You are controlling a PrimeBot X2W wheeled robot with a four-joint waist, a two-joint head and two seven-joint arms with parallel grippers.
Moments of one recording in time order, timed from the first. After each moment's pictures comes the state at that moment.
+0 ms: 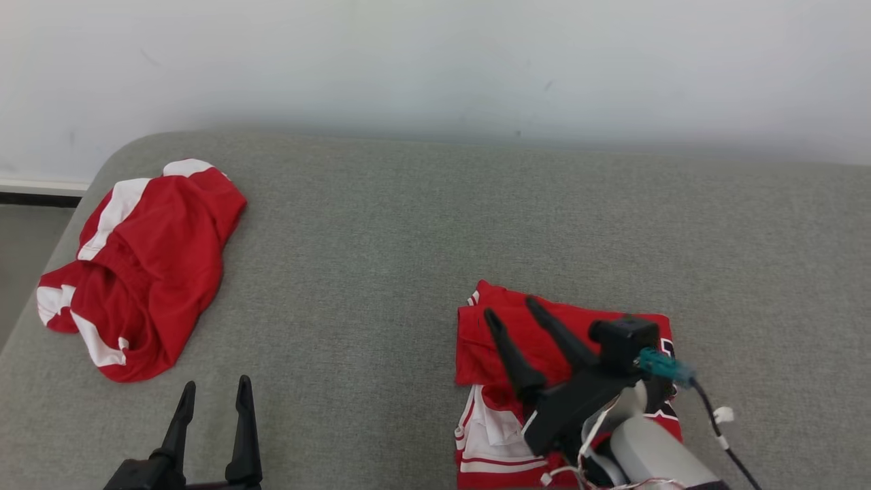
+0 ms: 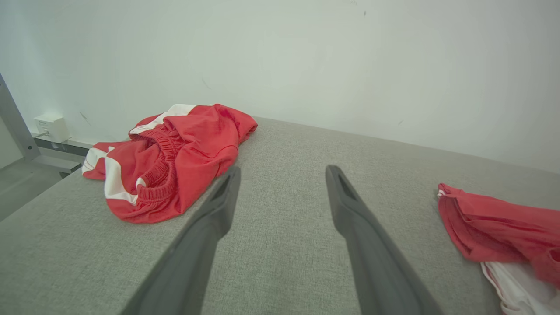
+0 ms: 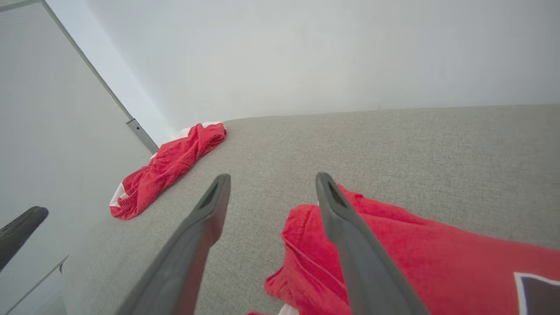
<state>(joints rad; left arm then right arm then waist) -0.02 0.05 0.02 0.19 -0.22 -0.11 -0.26 -0.40 -0.08 0.50 0.52 0.54 0.13 -0.13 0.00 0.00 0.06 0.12</state>
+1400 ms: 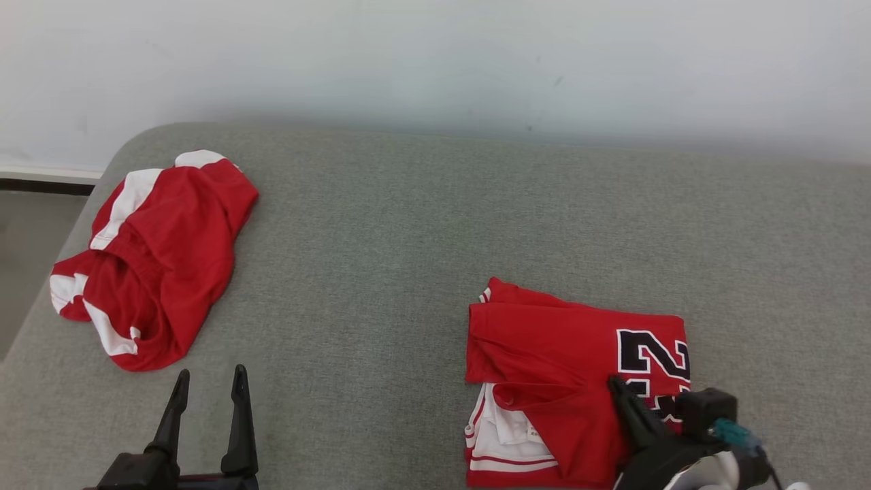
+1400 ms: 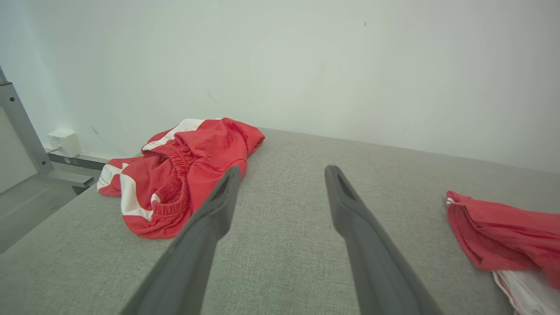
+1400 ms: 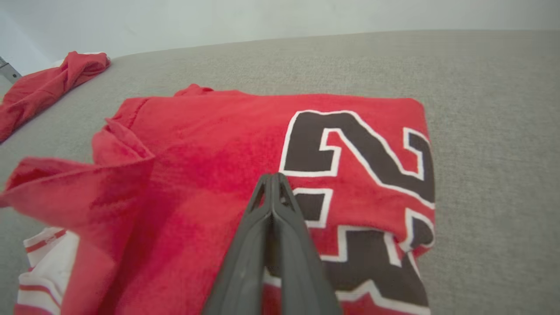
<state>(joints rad) -0.03 0.05 0.03 0.16 -0.18 -0.11 -0.26 -0.29 -0.21 0.37 0.68 0.46 0.13 -0.26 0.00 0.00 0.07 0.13</state>
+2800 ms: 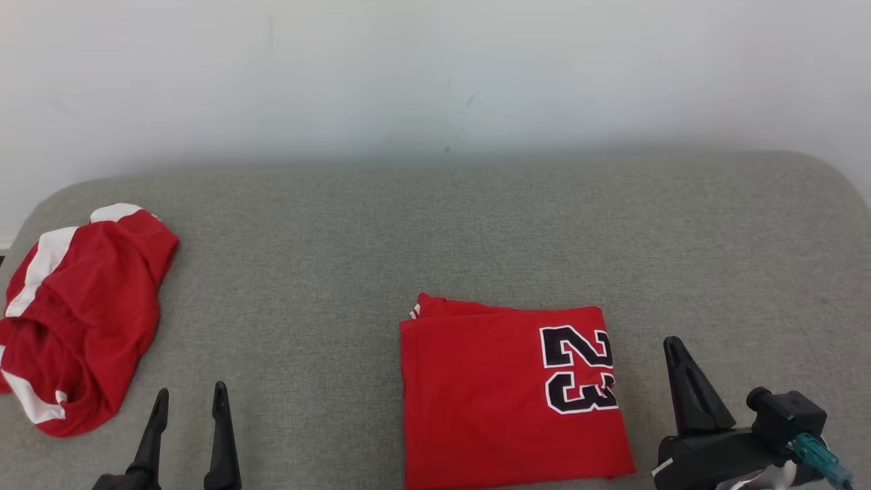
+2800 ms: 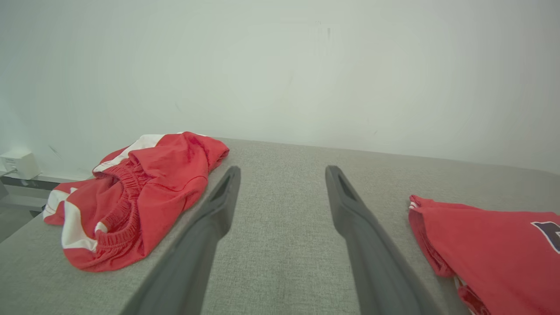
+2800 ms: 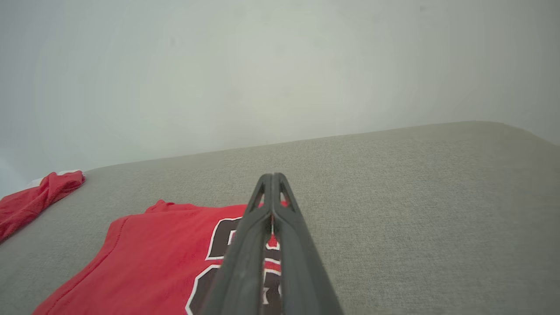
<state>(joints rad) 0.02 0.05 0.07 0.13 -0.17 -0.11 -0.26 -0.12 -0.18 0.15 0.32 0.37 0.13 -0.26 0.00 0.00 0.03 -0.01</state>
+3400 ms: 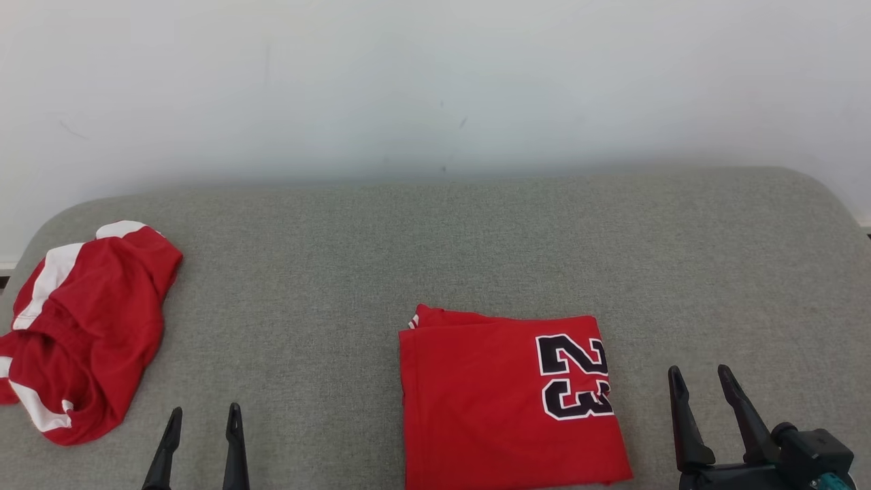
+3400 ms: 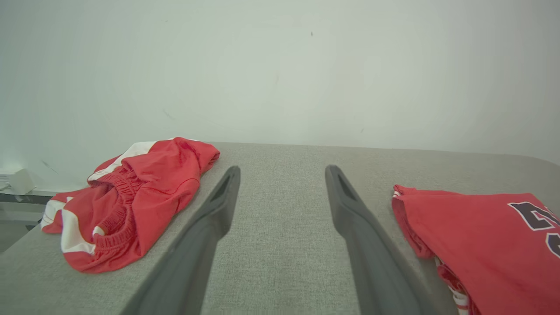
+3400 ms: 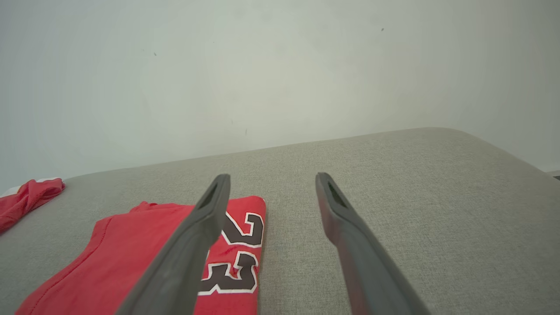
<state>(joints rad) 0.07 0.05 0.05 0.10 -0.13 -0.11 -0.26 -0.01 -0.15 0.06 0.23 0.31 0.13 -0.26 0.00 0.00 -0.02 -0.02</state>
